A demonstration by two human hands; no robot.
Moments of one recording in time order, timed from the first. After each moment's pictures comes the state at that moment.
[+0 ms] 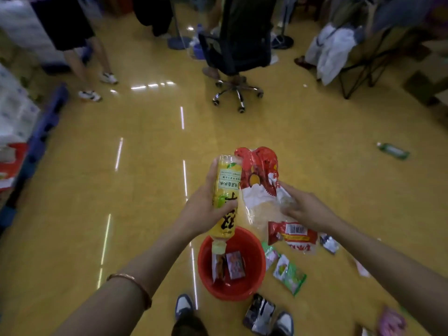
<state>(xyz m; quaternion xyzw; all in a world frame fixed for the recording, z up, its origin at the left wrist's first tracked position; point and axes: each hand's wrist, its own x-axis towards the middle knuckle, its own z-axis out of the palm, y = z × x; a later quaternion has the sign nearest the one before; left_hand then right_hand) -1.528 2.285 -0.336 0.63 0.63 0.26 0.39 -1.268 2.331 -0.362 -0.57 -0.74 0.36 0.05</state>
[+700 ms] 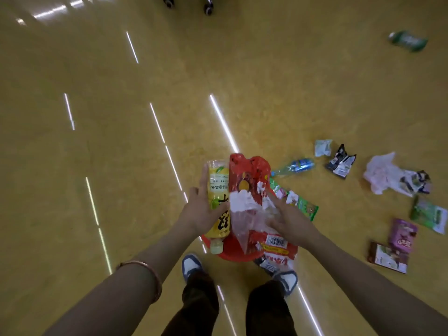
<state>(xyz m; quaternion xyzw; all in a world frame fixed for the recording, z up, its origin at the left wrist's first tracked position) -1.578 2.312 -0.627 0.59 0.64 0.07 0.48 -1.351 2.276 -0.627 -0.64 -0.61 0.47 -0.01</state>
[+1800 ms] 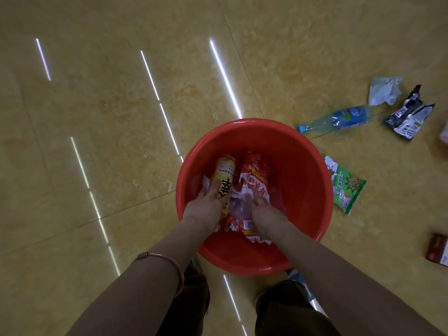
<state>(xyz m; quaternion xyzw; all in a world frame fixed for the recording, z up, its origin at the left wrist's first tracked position) -1.569 2.274 -0.950 0.71 0.52 -0.32 0.36 -1.406 2.250 -0.981 -0.57 -0.62 0.44 -0.33</state>
